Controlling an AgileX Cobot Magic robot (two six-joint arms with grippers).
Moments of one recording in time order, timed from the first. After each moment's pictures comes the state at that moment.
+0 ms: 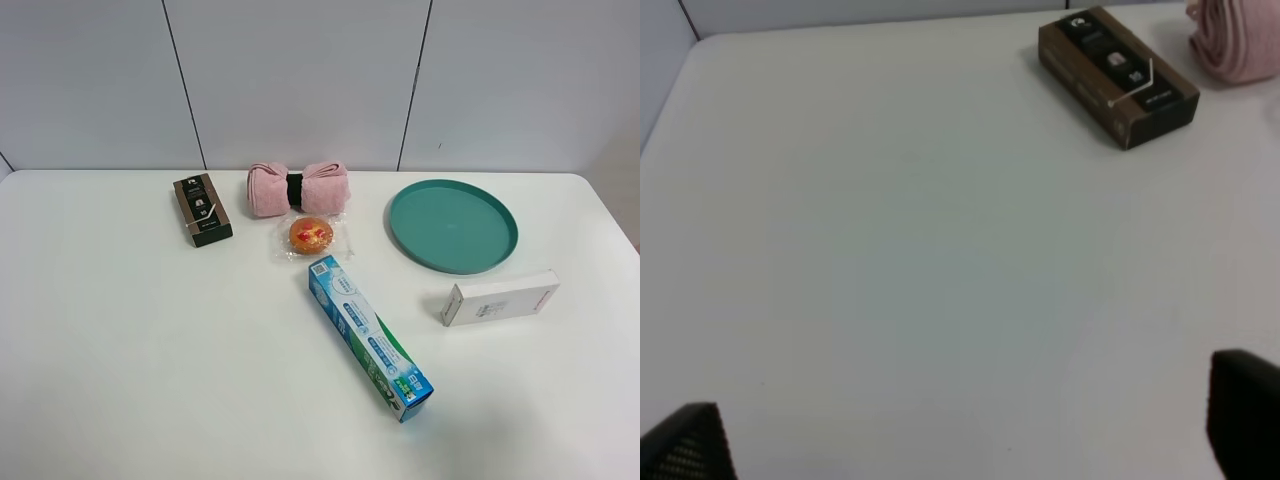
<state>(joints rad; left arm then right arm) 0.21 -0.01 -0.51 -0.14 1.06 0.16 0.01 0.00 -0.50 0.02 1.06 -0.10</state>
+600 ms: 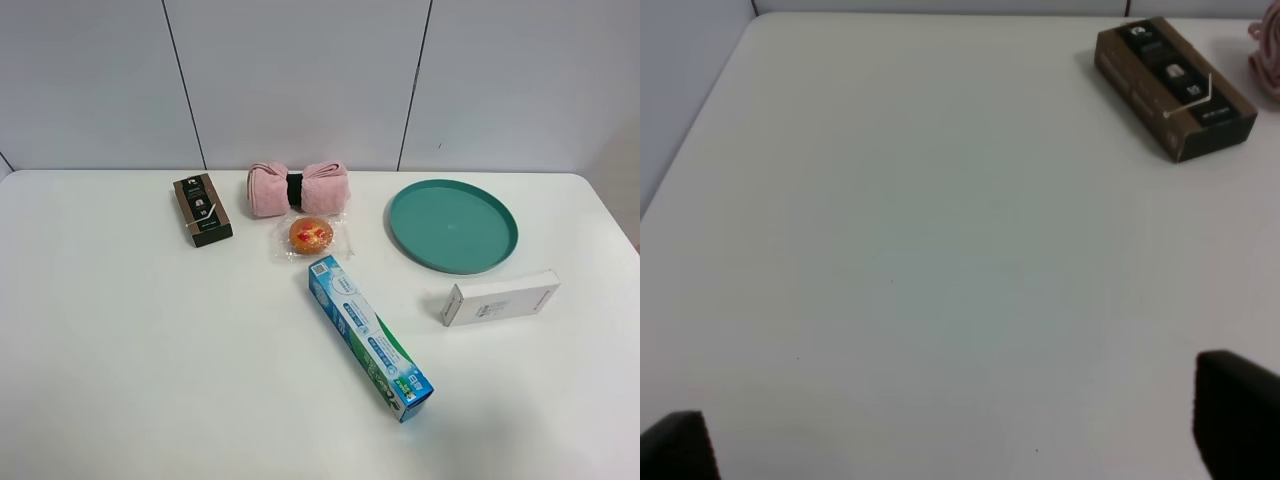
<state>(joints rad) 0.21 -0.01 -0.51 -0.04 1.06 0.04 0.01 0.00 -0.50 0.02 1.06 -0.10</state>
